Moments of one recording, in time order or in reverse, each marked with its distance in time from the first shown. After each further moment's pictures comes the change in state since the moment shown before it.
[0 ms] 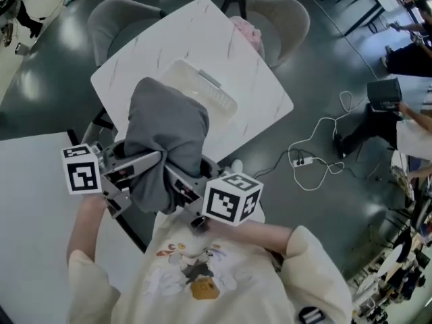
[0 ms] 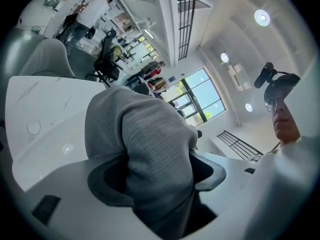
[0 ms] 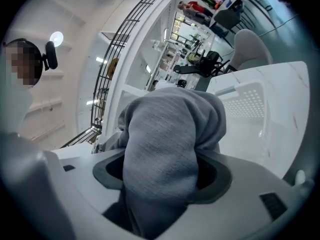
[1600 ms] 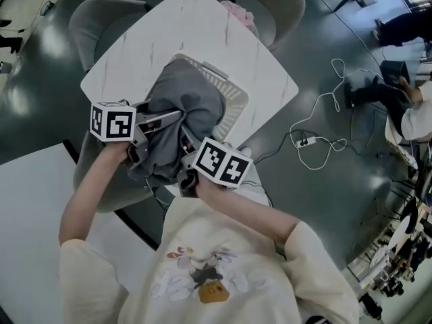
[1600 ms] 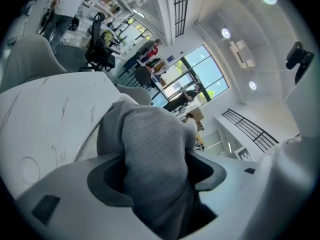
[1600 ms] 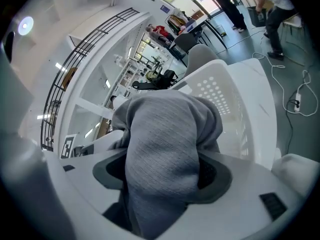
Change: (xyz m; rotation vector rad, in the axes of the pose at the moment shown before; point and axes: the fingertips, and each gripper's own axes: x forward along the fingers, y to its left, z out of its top) left arm 0.068 0.156 0.025 0.128 0.218 0.056; right arm 0.065 -0.145 0.014 0.175 -0.236 -0.477
